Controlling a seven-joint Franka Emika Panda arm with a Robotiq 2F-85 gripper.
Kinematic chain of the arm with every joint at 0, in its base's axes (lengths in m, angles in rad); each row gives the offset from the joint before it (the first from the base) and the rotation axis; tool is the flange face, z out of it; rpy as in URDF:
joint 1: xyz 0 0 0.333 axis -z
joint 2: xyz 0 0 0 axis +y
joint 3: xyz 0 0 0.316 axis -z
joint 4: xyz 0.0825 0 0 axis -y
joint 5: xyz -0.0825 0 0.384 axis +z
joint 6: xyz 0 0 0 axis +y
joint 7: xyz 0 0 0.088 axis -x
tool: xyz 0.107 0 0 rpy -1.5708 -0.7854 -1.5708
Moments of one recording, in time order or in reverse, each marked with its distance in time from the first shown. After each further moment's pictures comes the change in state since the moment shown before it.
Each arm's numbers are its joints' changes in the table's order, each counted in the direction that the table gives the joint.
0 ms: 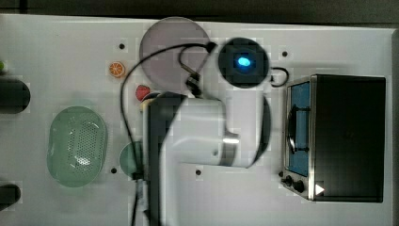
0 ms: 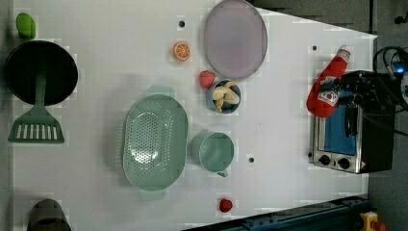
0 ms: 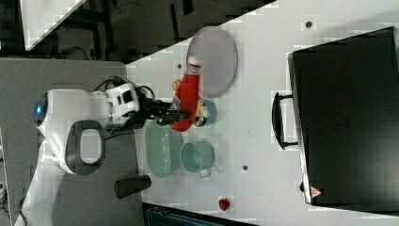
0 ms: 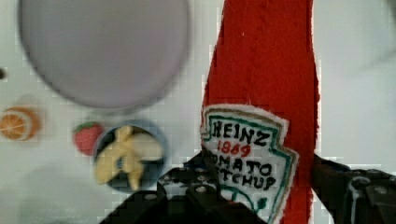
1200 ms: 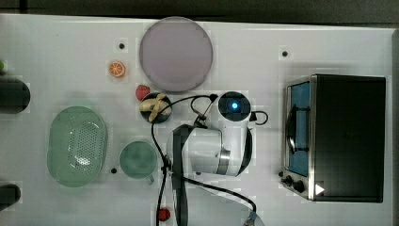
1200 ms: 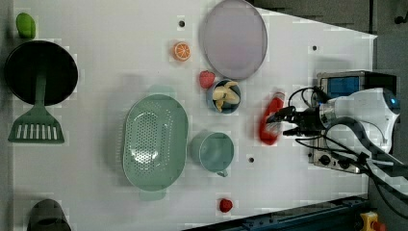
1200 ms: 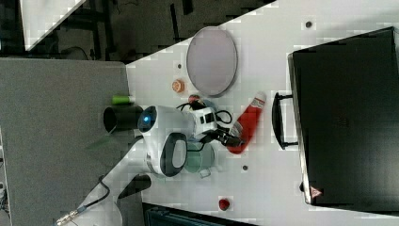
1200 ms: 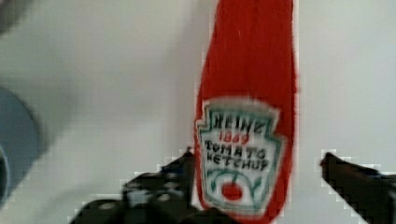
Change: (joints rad) arm -0.007 0.225 0.037 -0.329 -0.037 -0.377 0.030
